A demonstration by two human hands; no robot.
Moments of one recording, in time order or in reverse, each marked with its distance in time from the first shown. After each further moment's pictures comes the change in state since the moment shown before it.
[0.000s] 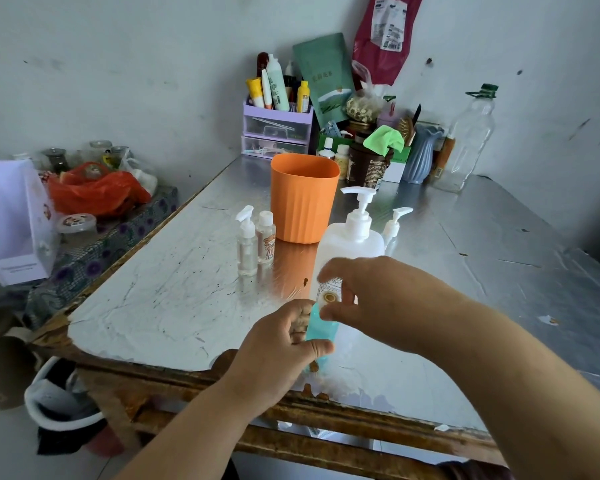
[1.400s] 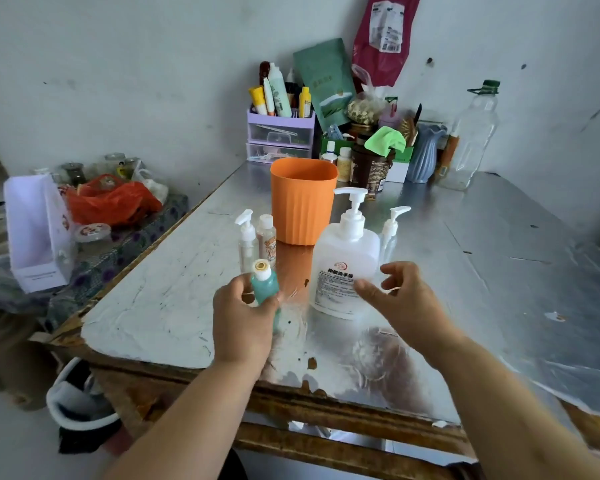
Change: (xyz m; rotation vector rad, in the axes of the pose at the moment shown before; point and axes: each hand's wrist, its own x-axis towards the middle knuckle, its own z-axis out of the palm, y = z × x) left_hand 0.030 -0.016 -0.009 -0.006 0.620 -0.161; right_hand 0.010 0.070 0.062 0.812 0.344 0.337
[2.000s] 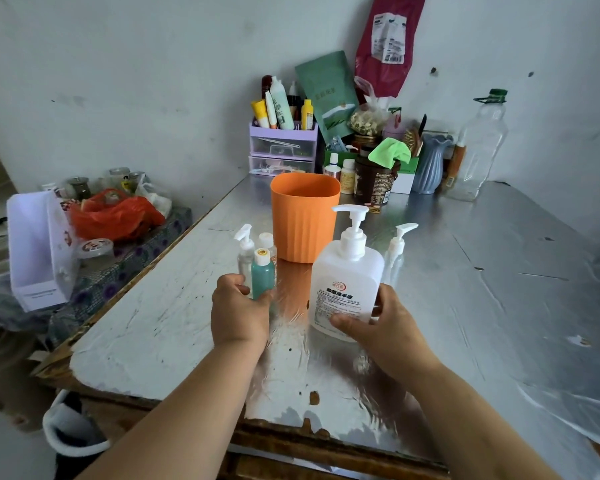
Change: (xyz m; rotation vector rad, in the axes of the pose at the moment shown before) left_hand 0.054 0.009 0.022 0.207 0.102 -0.060; right_hand 0.028 0.017 0.034 0.054 -0.052 -0.028
